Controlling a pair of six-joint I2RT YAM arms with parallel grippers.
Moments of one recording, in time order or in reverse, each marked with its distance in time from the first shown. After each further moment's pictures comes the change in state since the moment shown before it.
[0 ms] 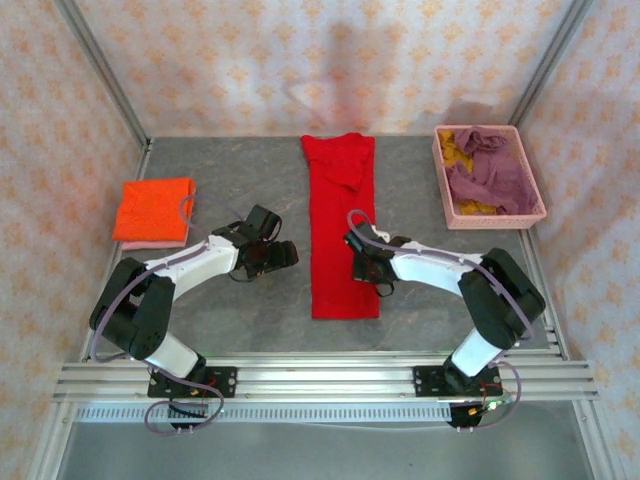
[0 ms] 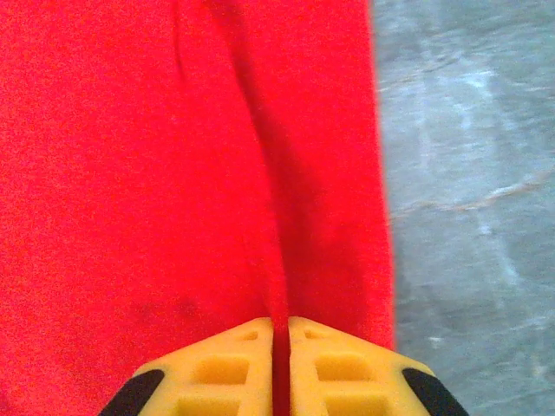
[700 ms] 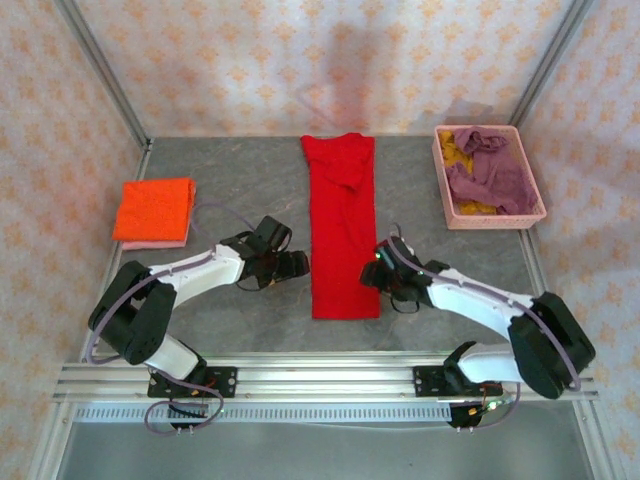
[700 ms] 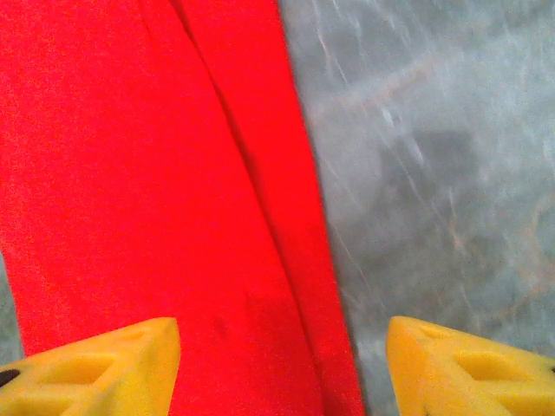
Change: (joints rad) left arm -0.102 -0.024 -0.057 0.072 0.052 -0.075; right arm -0.045 -0.361 -0.308 0.131 -0.153 0.143
